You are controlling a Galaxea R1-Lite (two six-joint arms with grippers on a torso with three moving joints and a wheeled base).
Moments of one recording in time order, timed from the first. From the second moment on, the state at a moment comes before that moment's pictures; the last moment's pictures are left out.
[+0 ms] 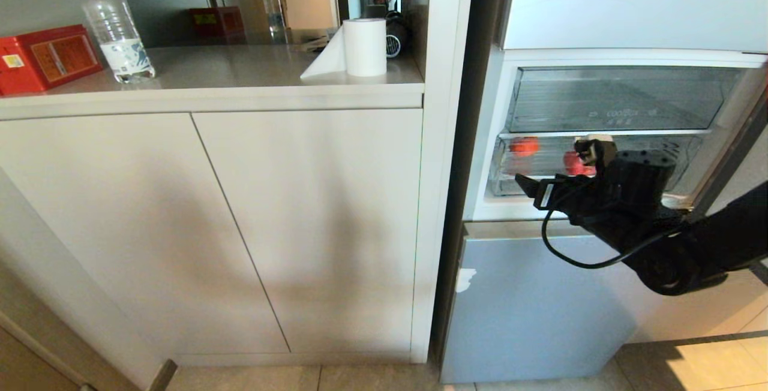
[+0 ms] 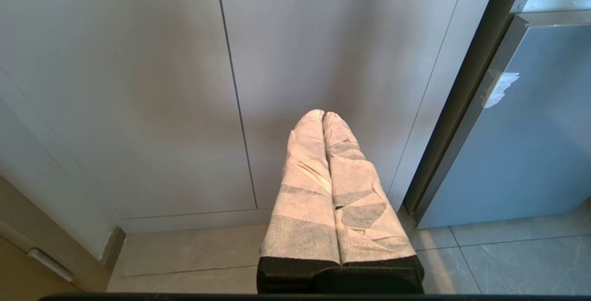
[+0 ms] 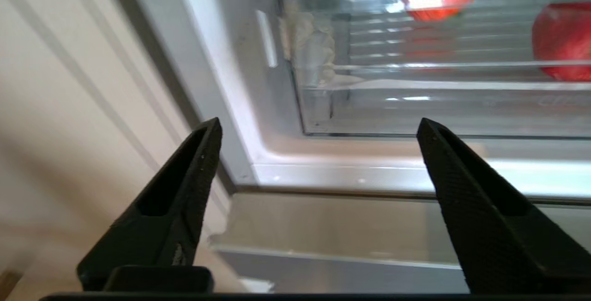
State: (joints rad) left arm 0.00 0.00 0.00 -0.01 0.00 0.00; right arm 0.18 2.06 -0.94 -1.07 -0.02 0.10
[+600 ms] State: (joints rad) left arm 0.00 0.00 0.00 -0.01 0.00 0.00; right arm 0.20 2.28 -1.25 -1.06 -0.10 0.10
